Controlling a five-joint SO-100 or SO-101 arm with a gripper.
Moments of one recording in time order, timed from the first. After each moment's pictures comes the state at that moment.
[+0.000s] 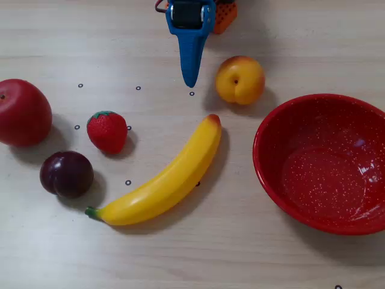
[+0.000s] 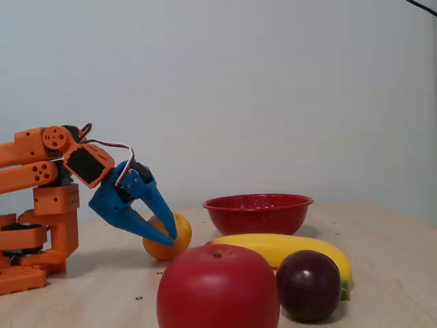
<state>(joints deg) -0.8 182.7 174.5 53.5 0.2</state>
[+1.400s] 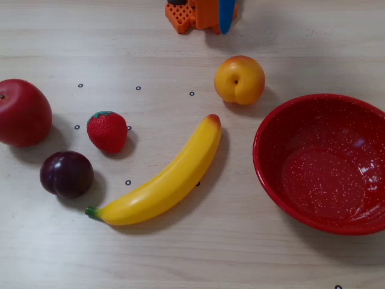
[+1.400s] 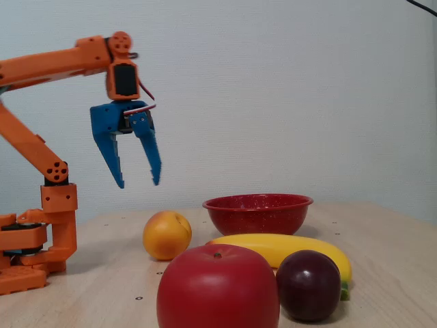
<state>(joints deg) 21.9 120.5 107.9 102.0 -17.6</state>
